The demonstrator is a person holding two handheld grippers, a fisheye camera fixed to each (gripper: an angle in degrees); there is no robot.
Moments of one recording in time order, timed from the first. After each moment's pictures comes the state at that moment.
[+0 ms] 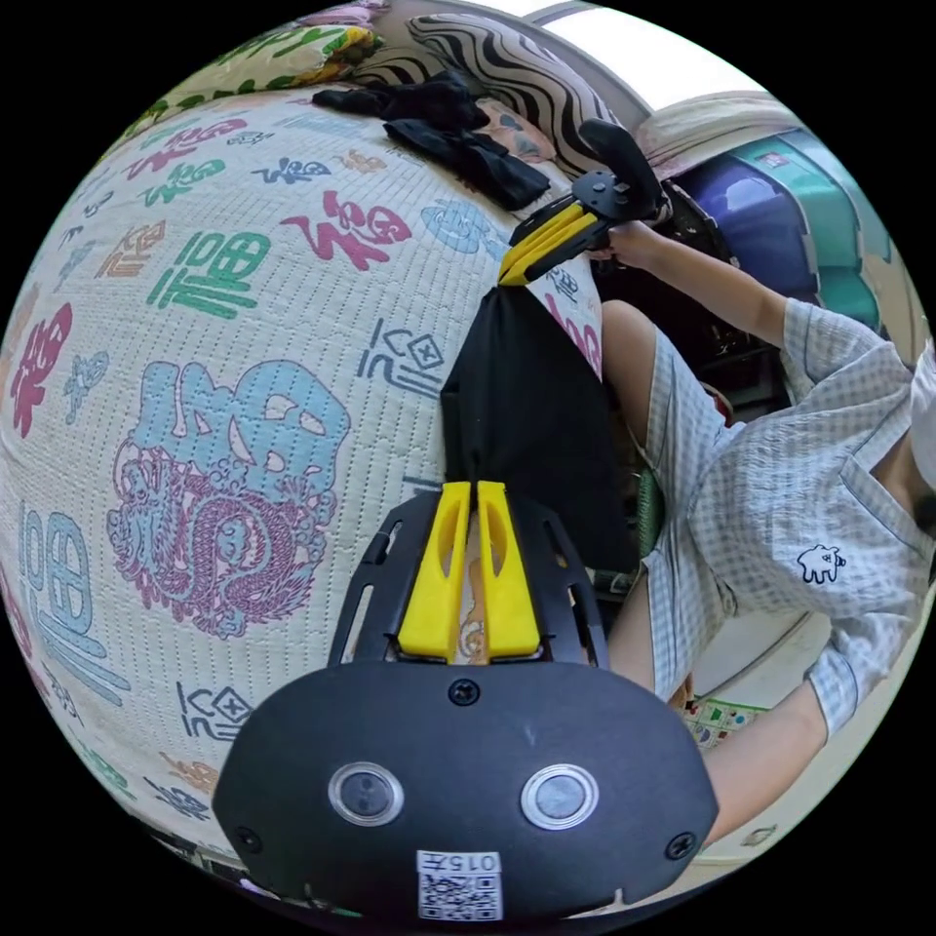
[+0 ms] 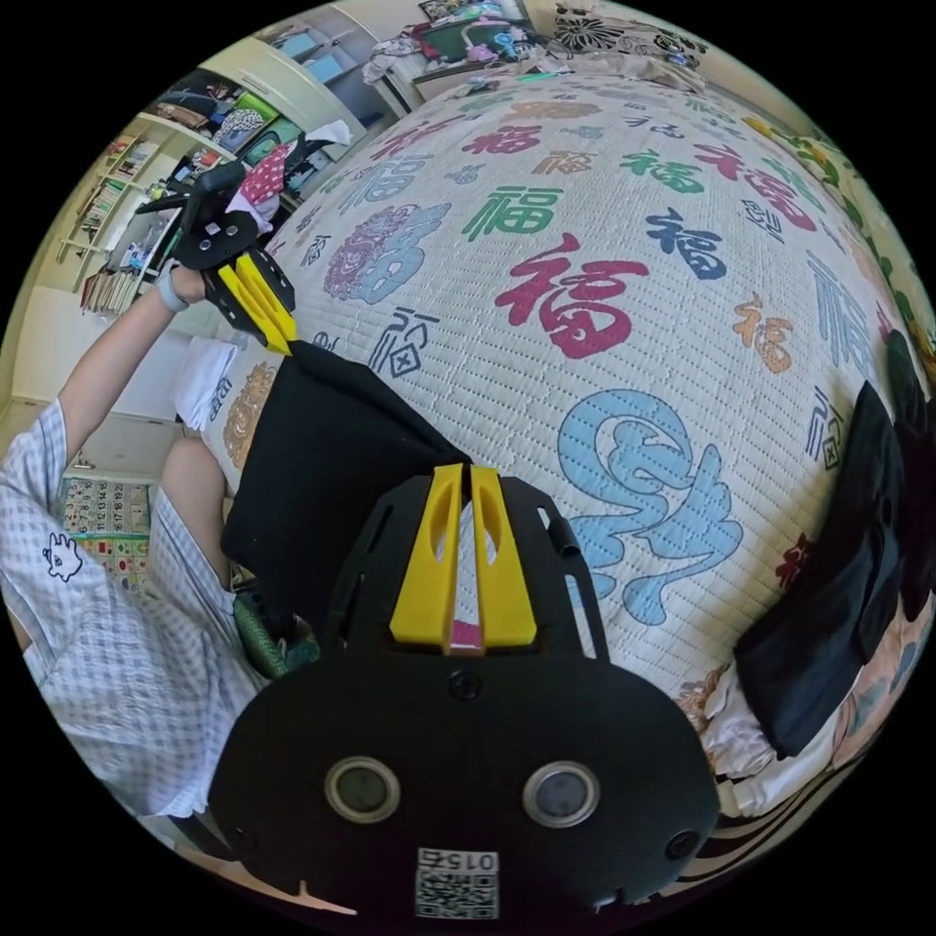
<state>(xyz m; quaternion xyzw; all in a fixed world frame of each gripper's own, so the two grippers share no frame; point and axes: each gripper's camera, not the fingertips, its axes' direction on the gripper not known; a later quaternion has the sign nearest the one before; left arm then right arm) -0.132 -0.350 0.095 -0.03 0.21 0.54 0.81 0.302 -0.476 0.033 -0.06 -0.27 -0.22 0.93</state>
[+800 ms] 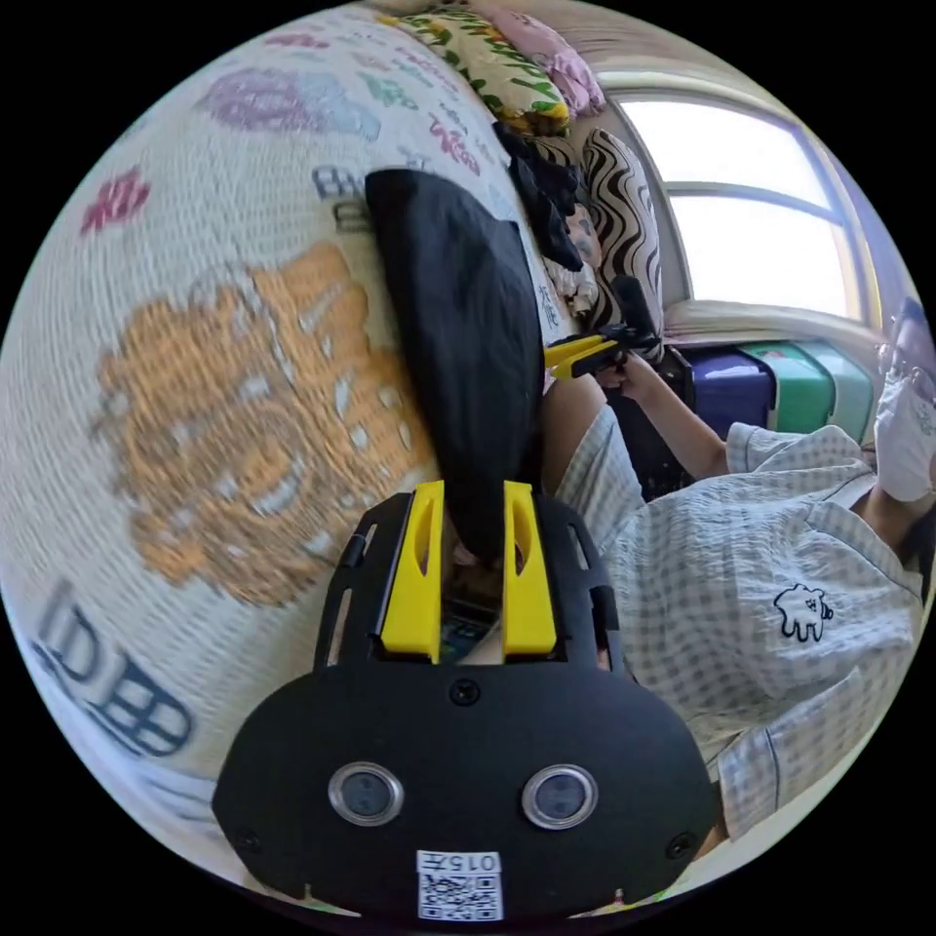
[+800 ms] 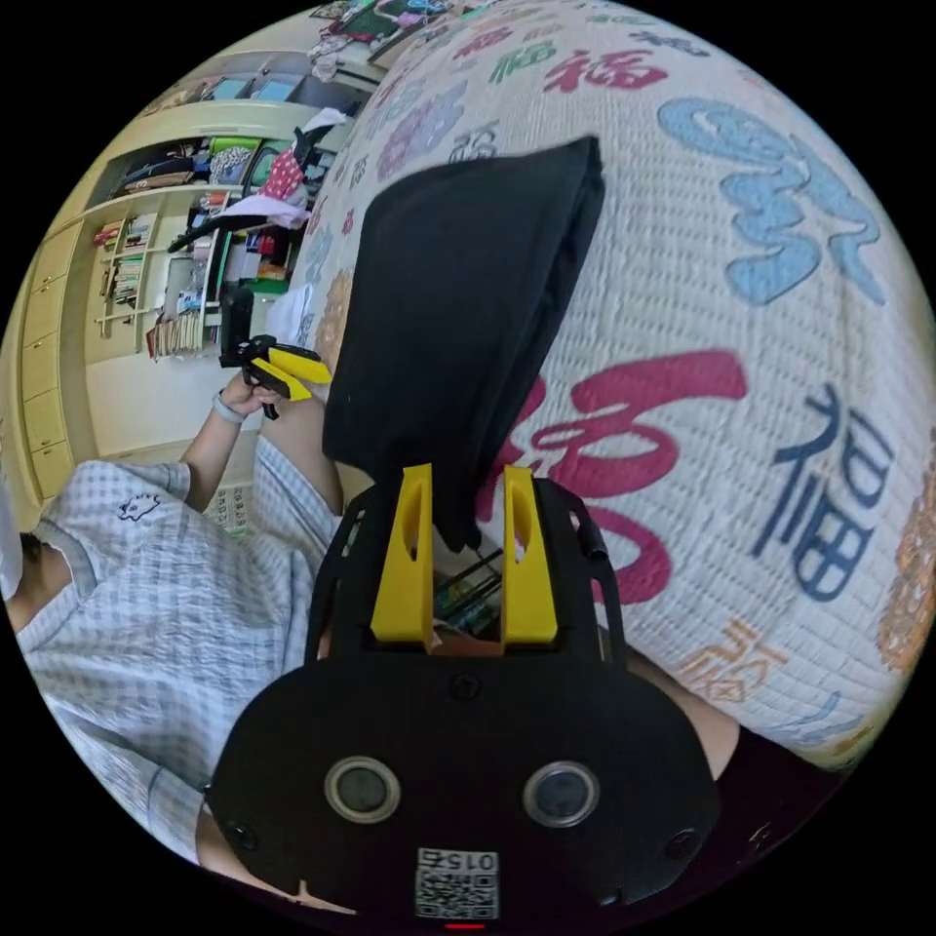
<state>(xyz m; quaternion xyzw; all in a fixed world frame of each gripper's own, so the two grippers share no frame) -0.281 -0.254 0.222 0.00 0.44 0.24 0.86 0.369 -0.352 0.106 -0.20 -0.44 -0.15 0.86</state>
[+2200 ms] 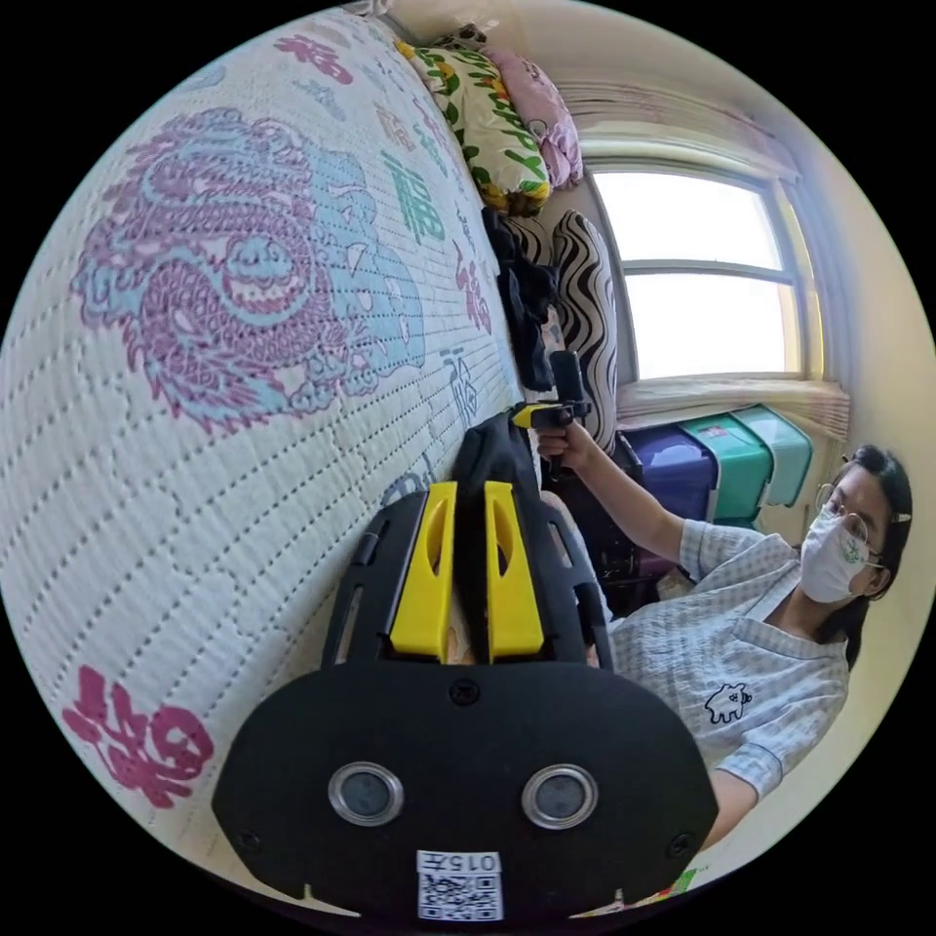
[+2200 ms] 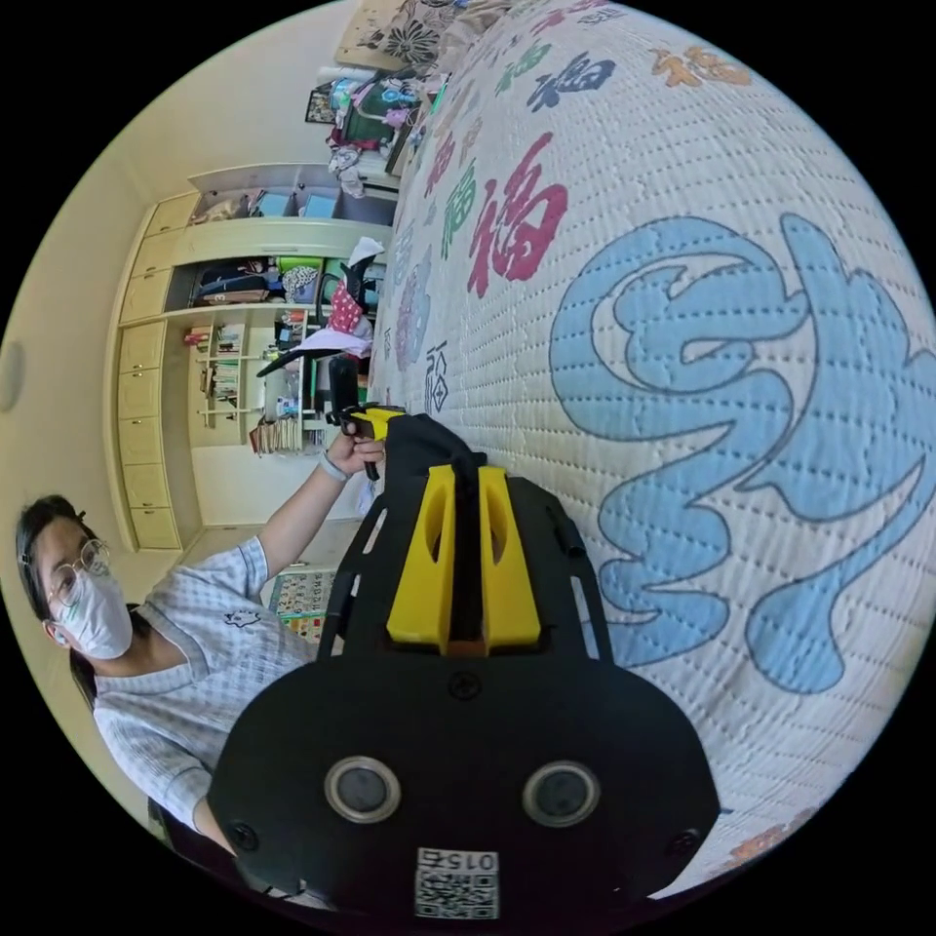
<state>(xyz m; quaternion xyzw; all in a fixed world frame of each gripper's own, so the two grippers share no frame) -0.368 -0.416 0.200 0.06 0.51 0.25 0.82 0.444 -0.431 0.172 -0.10 -0.58 -0.05 0.81</state>
